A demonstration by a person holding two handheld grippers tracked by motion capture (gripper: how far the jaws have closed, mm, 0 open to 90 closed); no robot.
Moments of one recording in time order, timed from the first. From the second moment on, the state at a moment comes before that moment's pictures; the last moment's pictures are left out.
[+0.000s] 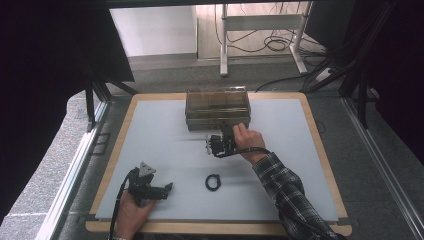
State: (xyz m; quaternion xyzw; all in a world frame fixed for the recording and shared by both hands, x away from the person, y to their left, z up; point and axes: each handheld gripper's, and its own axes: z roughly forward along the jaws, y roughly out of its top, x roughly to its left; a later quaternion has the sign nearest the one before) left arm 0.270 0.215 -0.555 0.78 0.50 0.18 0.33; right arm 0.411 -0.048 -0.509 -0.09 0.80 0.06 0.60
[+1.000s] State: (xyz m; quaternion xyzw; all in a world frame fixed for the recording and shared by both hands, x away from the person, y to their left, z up) left arm 0.270 0.215 -0.555 0.78 0.50 0.18 0.33; right arm 0.413 -0.056 -0.474 -0.04 0.86 0.14 0.49
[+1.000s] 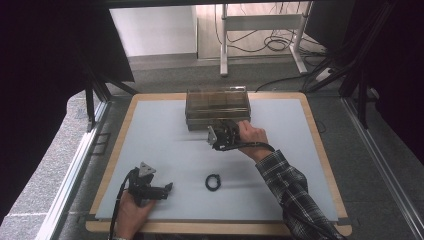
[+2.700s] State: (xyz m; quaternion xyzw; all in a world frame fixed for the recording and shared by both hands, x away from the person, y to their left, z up) left arm 0.270 0.215 -0.555 0.78 0.50 0.18 0.33; right arm 0.454 -0.083 -0.434 0.02 0.93 0.26 0.25
